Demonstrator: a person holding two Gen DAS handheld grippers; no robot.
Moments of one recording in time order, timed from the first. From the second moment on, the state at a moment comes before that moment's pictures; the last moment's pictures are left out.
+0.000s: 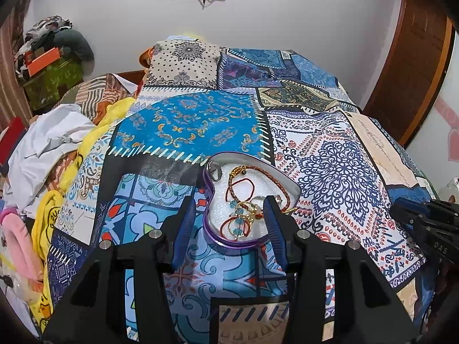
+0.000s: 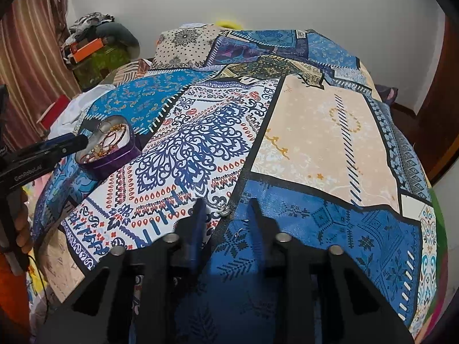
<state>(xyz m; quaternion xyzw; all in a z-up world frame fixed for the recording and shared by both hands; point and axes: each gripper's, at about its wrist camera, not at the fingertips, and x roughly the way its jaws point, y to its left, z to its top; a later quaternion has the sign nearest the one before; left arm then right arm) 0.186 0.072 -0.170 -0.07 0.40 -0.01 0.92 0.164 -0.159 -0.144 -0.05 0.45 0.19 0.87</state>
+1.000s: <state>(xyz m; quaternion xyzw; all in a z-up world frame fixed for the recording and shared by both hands) 0.135 0.142 -0.123 -0.08 0.33 0.07 0.94 0.168 -0.058 -0.074 -0.06 0.36 0.29 0.89</state>
